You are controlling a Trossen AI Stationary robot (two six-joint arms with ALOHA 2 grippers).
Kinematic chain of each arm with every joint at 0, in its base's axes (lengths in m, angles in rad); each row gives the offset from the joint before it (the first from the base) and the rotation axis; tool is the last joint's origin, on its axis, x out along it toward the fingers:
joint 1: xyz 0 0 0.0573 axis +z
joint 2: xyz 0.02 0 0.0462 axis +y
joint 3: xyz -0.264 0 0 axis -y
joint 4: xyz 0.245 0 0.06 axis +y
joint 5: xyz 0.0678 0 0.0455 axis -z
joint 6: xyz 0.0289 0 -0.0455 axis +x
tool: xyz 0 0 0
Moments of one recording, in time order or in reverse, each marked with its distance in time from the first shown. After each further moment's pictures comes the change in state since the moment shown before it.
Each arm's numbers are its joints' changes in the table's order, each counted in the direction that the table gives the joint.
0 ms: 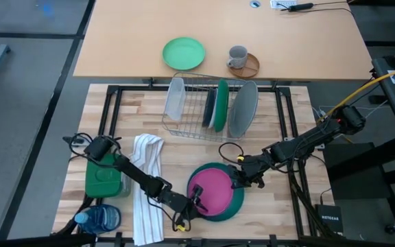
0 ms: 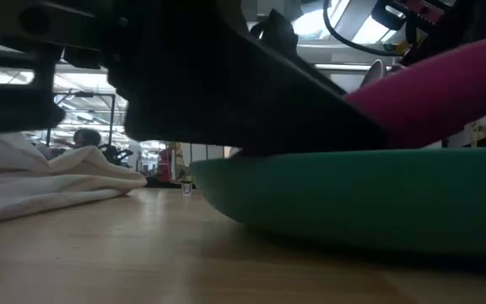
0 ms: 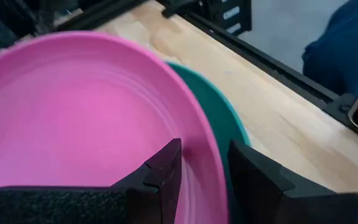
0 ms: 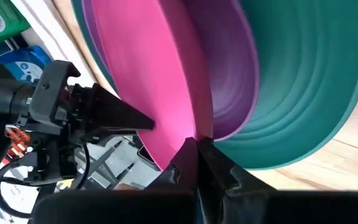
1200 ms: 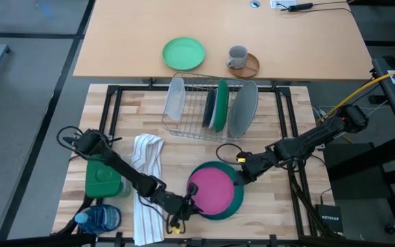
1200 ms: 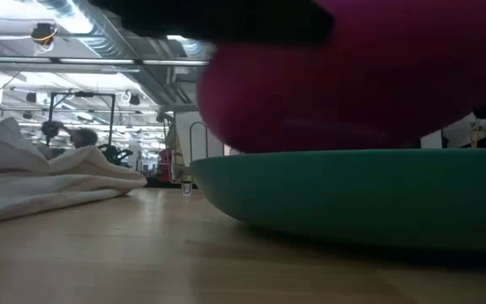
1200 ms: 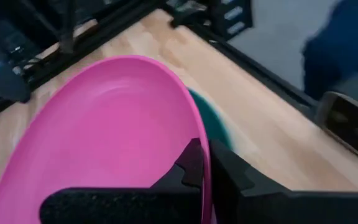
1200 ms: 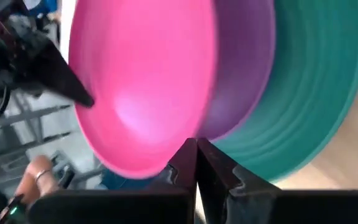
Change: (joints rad) left arm -0.046 -0.163 -0.001 0.197 -0.078 0.036; right arm -0.001 -0.066 0.002 0.095 0.023 -0.556
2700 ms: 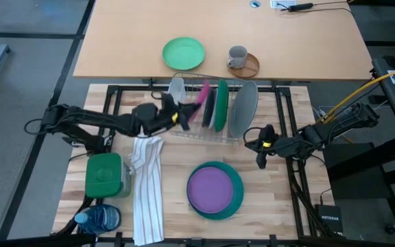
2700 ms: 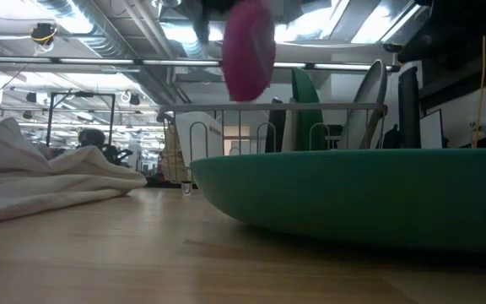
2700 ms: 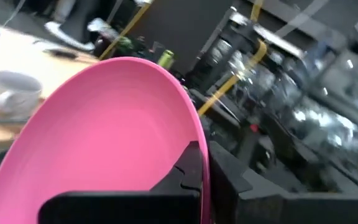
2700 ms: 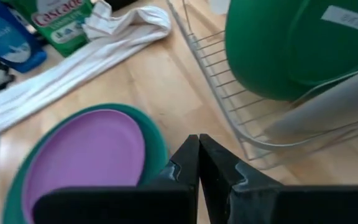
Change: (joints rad) left arm 0.620 -0.541 -0.172 -0.251 -0.158 -0.832; right arm 0.001 -0.457 -0.001 0.354 0.657 -0.790
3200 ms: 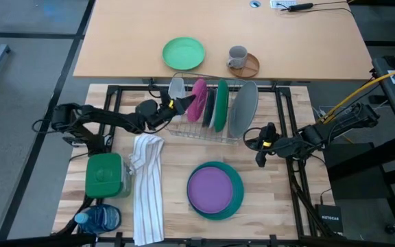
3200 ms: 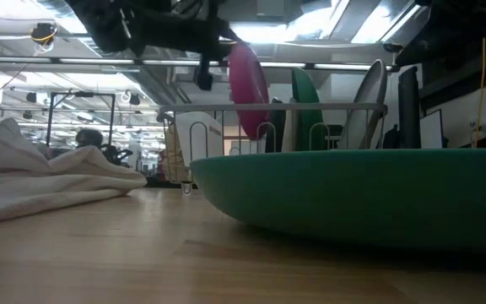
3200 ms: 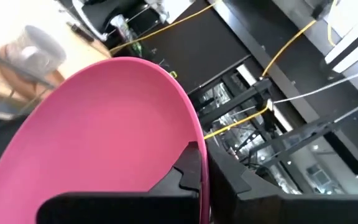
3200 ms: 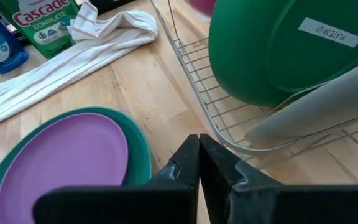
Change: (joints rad) left arm 0.158 0.112 -0.197 -0.382 0.068 -0.385; right arm 0.000 0.000 0.000 0.024 0.061 -0.026
